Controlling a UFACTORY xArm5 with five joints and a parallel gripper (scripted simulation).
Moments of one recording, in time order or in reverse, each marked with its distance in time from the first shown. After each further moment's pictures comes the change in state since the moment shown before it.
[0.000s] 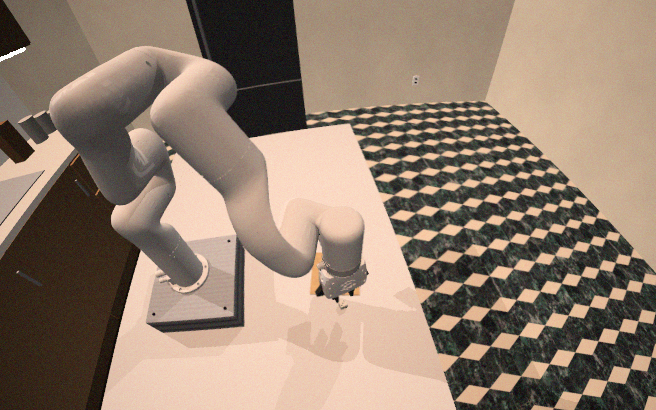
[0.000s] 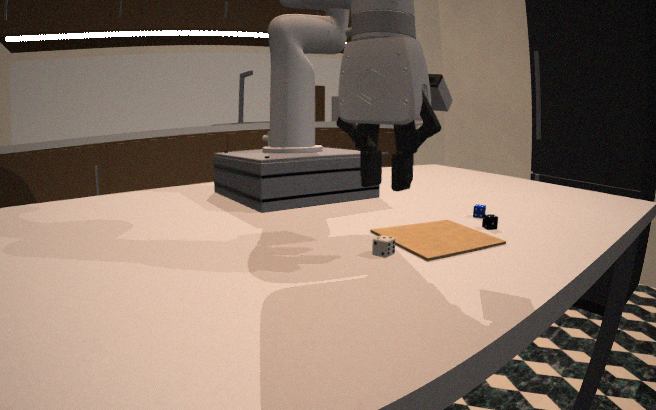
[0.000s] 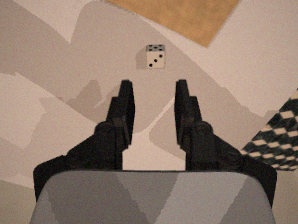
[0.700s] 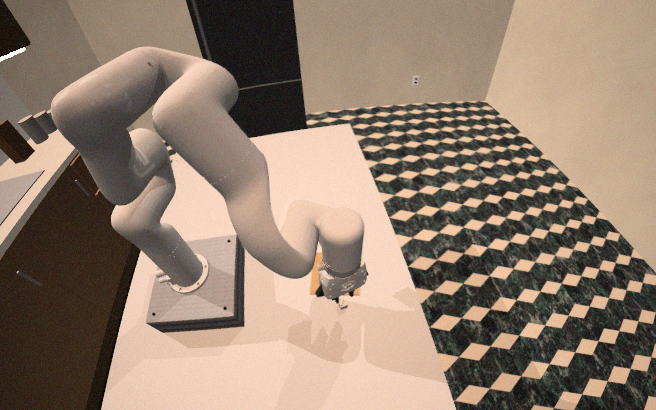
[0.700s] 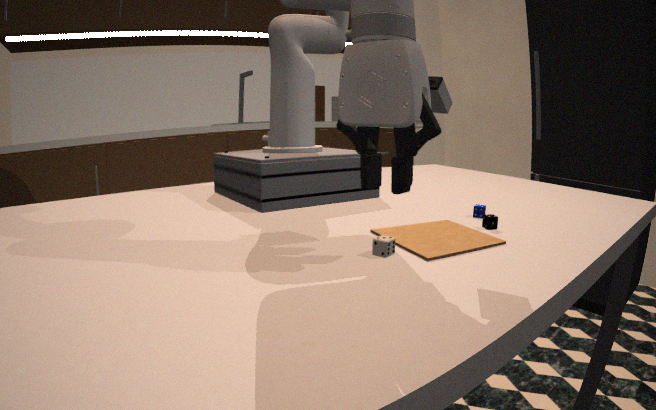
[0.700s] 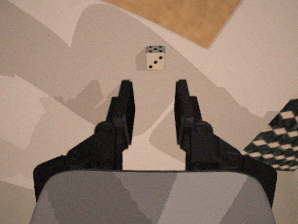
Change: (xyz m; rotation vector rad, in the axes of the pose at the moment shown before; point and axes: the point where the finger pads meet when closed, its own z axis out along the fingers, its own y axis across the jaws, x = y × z) arm 0.000 0.000 0.003 0.000 0.000 0.000
